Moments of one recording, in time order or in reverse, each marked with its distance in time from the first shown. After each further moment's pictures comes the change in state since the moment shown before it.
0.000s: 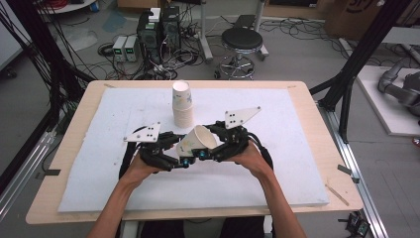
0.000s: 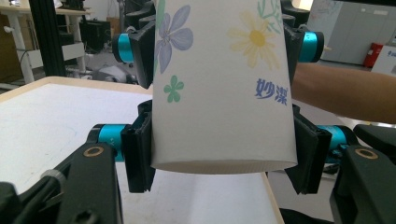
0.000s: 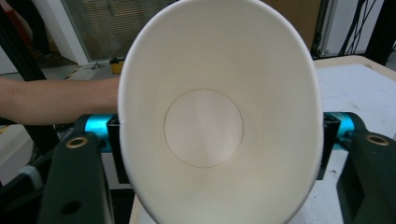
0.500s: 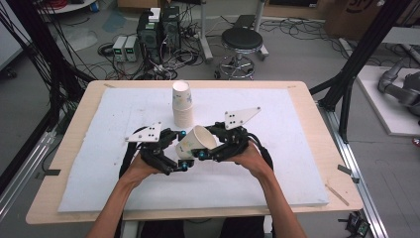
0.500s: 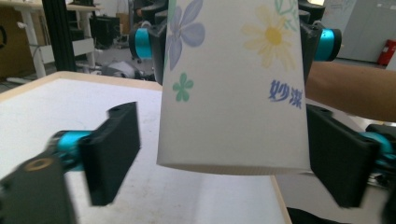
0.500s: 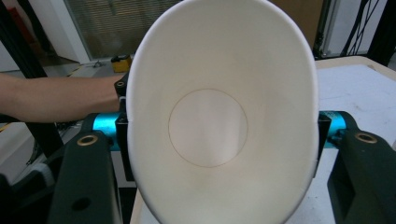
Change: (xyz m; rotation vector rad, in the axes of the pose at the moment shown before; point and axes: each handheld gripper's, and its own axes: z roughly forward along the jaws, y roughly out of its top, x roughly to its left) left arm 0.000 -0.001 0.003 0.019 0.042 -0.013; right arm 0.001 0.000 0.000 0.001 0.004 -0.007
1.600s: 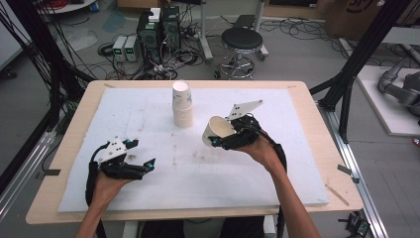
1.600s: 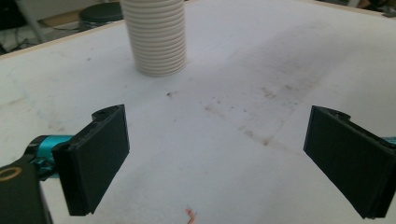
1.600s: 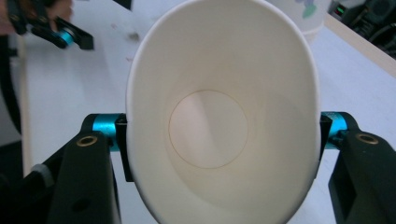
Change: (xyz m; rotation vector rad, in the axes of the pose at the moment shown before) left arm -0.022 -0.058 -0.098 0.212 0.709 -0.069; right arm -0.016 0.004 -0.026 0.360 -0.443 0.059
